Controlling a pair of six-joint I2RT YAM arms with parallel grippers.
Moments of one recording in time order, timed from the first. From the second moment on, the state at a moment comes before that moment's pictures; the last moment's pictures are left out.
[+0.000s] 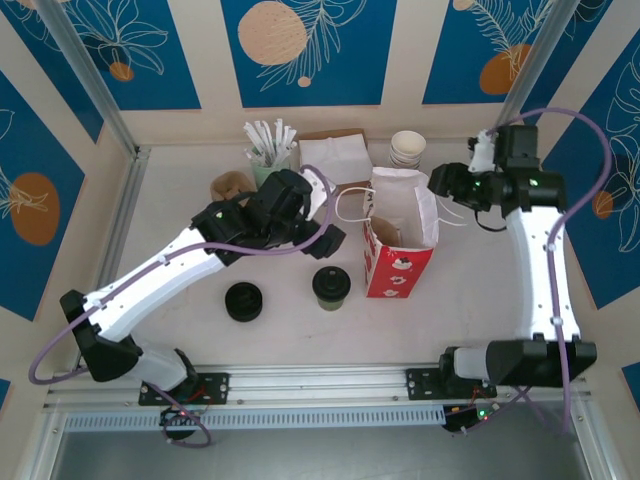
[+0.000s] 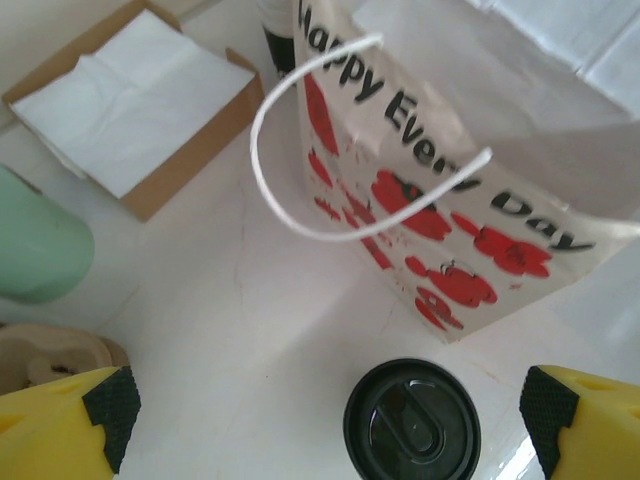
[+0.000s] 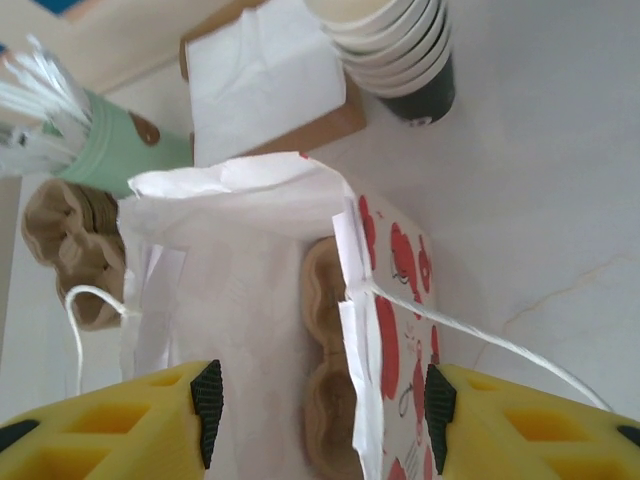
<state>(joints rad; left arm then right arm) -0.94 1.44 1.59 -0.87 -0.16 -0.13 -0.05 1.34 1.60 -1.16 -0.36 0.27</state>
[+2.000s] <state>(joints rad) -1.07 1.48 1.11 -0.53 -0.10 -0.28 0.09 1.43 1.67 -1.17 -0.12 0.35</state>
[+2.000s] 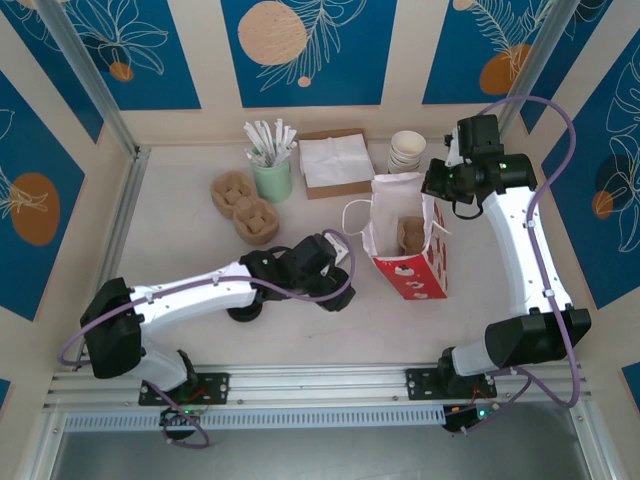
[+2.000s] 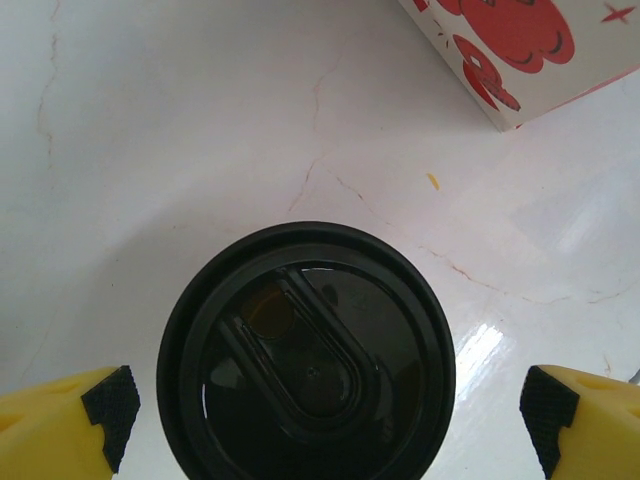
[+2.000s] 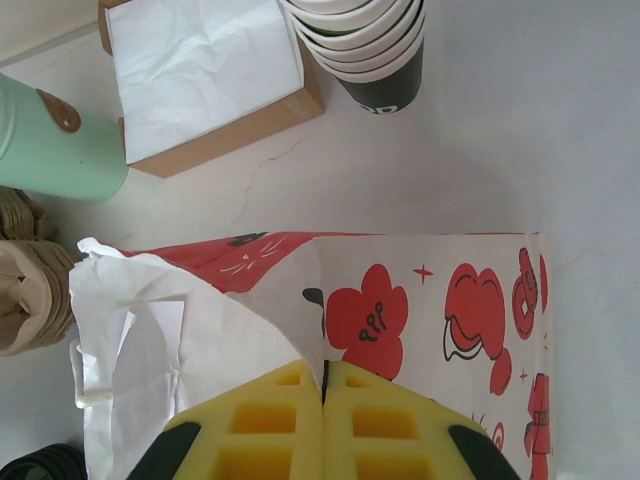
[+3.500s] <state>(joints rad) -1.12 1.54 1.11 -0.53 -0.24 -0.37 0.03 1.43 1.66 -1.18 -0.18 0.41</state>
